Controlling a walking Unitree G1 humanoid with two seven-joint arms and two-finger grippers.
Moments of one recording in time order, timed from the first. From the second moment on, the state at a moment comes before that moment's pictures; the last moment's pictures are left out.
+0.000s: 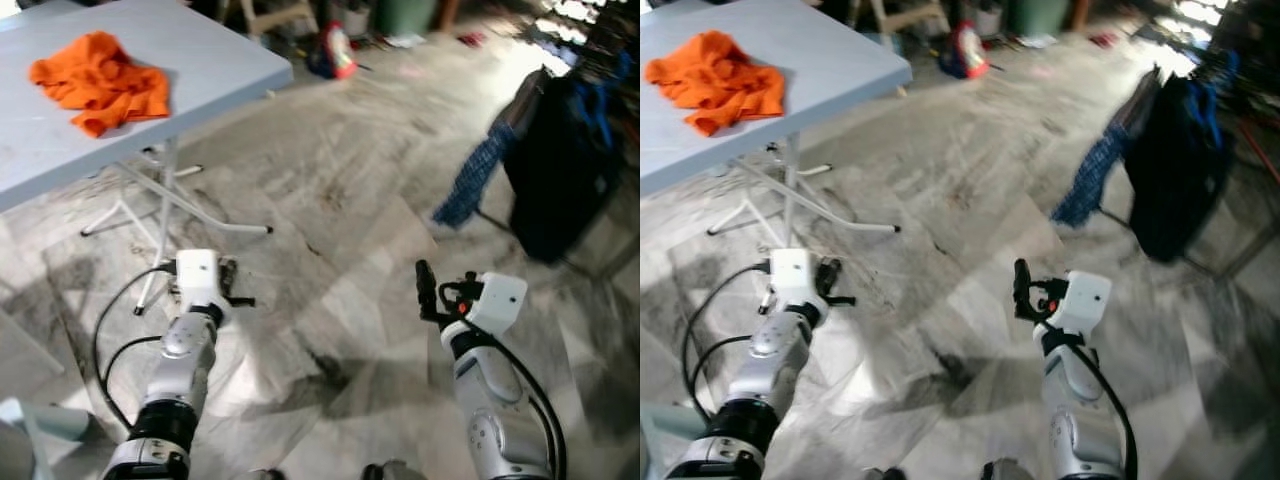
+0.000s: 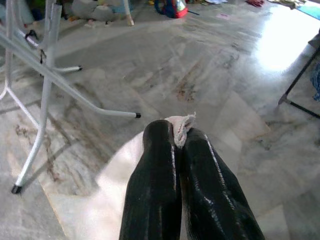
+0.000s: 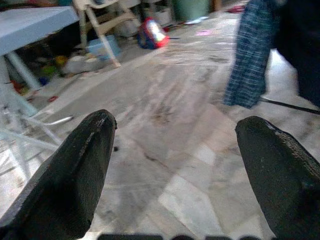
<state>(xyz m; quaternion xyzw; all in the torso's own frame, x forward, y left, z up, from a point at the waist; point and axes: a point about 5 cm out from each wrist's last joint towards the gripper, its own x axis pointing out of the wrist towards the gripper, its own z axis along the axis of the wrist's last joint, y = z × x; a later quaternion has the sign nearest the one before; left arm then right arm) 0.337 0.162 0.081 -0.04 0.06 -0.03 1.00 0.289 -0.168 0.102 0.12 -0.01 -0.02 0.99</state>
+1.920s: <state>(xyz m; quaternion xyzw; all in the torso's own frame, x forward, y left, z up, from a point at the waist) 0.339 0.147 0.078 -0.04 0.08 -0.05 1.00 0.287 -0.169 0.099 0.11 -0.01 -0.02 0.99</state>
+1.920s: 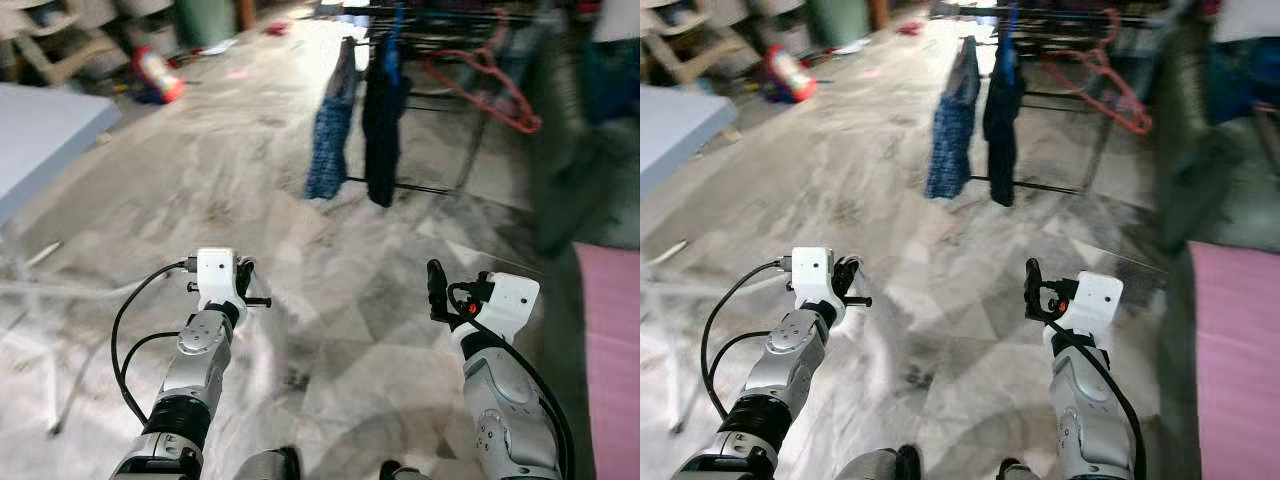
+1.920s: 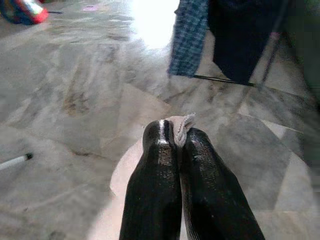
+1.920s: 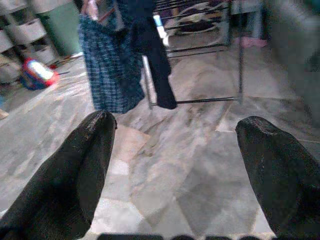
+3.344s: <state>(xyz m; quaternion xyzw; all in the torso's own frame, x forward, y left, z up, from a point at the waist) 0.335 0.138 0.076 -0.02 0.06 -0.08 0.99 0.291 -0.159 0.107 0.11 -0.03 -0.01 0.99</state>
